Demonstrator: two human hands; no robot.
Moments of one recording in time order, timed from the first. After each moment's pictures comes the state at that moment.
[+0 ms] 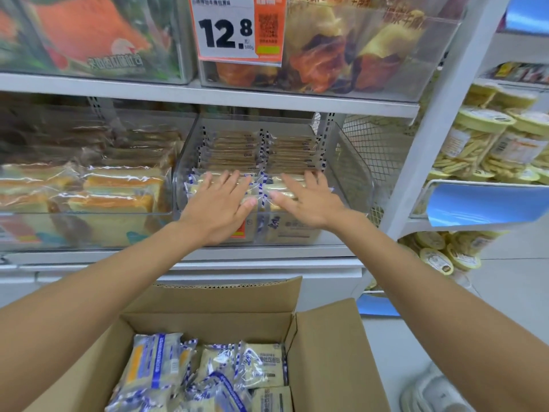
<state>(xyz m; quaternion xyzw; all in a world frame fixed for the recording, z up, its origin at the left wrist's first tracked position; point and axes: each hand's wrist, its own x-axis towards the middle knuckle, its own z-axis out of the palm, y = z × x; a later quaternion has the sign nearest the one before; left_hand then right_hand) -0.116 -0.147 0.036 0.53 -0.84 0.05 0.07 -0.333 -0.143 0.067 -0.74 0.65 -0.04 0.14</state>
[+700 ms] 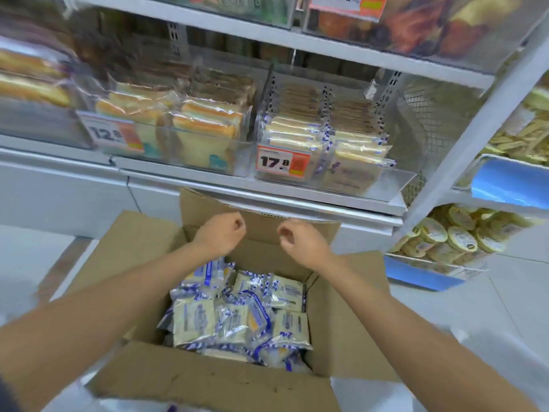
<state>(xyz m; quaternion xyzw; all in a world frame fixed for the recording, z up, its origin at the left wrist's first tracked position) -0.033 -0.001 -0.070 0.66 -0.67 -0.27 0.17 -0.248 -0.018 -0.066 -0.82 0.53 -0.09 0.20</state>
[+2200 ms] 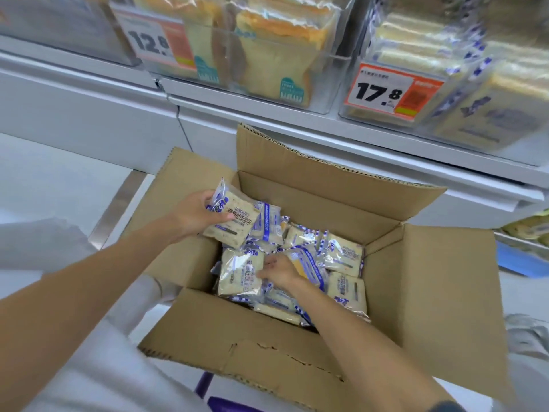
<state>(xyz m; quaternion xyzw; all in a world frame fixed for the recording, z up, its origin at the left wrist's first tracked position) 0.105 0.050 -0.146 0.68 -0.45 -0.51 0.28 -0.118 0.061 -0.268 -0.53 0.58 0.01 0.62</state>
